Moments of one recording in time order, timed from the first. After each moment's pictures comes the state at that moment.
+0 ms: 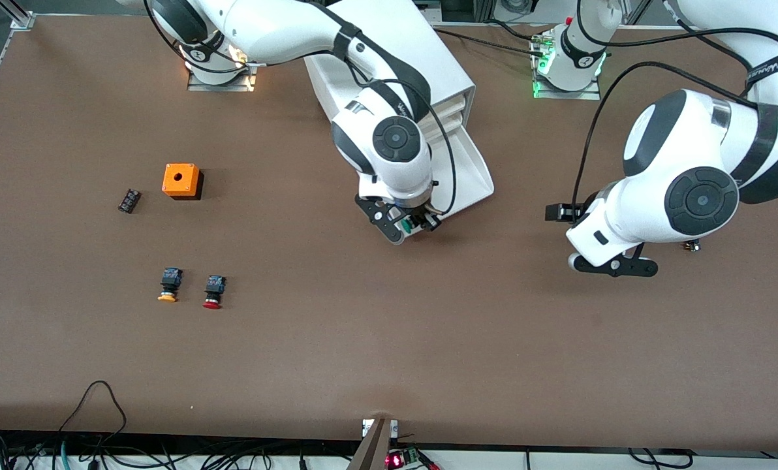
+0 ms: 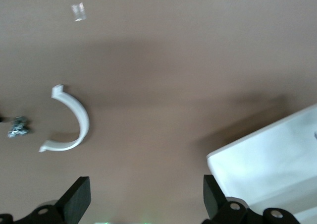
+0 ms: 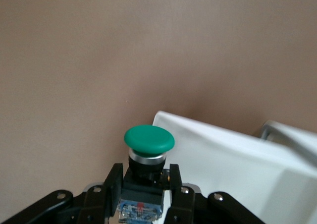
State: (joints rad) left arm -0.06 0.52 -0.29 -1.22 0.06 1.44 -0.32; right arm 0.71 0.90 0.12 -0.93 0.01 1.88 1.54
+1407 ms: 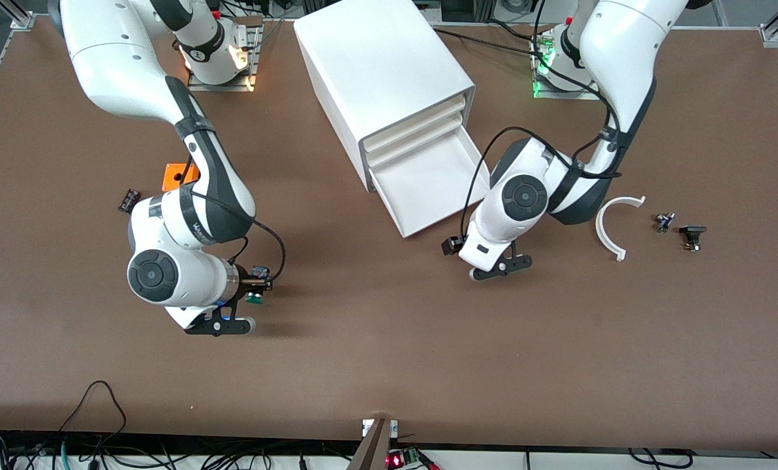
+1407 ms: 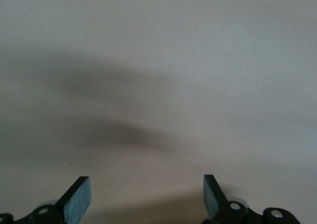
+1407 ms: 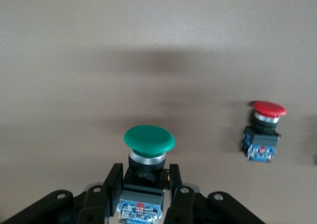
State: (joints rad) left arm -0.24 0.60 -0.29 -1.69 0.05 2.24 -0.83; right arm 0.23 0.87 0.10 -1.07 0.01 1.82 0.28
